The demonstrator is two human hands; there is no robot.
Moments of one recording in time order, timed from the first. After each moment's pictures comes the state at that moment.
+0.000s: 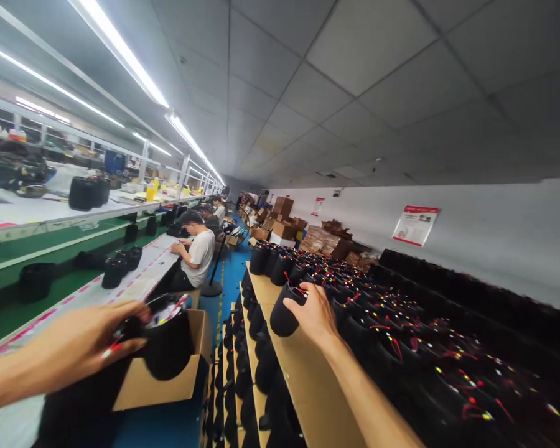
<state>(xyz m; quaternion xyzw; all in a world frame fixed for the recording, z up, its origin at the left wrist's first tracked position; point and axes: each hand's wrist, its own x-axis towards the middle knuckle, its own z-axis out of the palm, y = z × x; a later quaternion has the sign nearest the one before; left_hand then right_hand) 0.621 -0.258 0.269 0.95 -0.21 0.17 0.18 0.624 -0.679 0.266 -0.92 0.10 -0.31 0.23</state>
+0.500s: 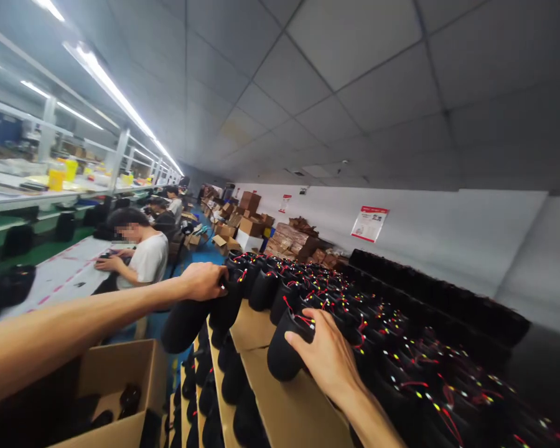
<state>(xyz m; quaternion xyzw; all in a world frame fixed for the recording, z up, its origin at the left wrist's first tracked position) 0.929 -0.482 0.310 0.92 -0.37 0.09 0.07 0.703 -0.707 0.263 -0.92 0.17 -0.30 0.19</state>
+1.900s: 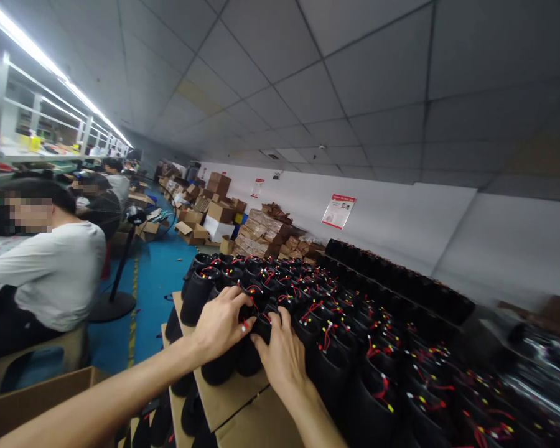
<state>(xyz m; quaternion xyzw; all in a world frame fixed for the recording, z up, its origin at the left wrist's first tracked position) 0.993 -0.616 0.227 0.75 -0.49 0.25 0.36 0.869 -0.740 0.203 -0.94 0.24 -0.24 0.00</state>
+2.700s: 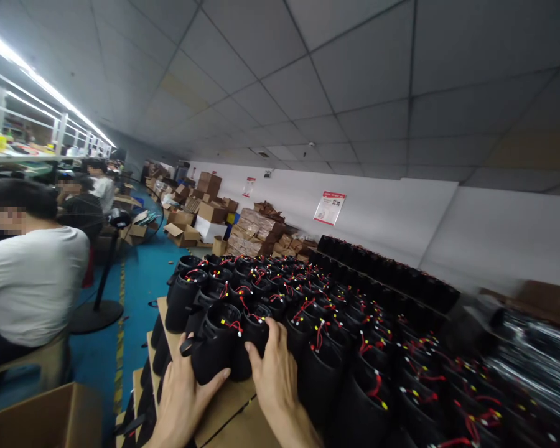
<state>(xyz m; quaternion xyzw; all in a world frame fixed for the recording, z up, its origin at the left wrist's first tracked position) 0.974 -0.613 0.075 0.82 -0.25 0.19 0.47 0.863 -0.749 0.163 -0.90 0.26 -0.33 0.10</state>
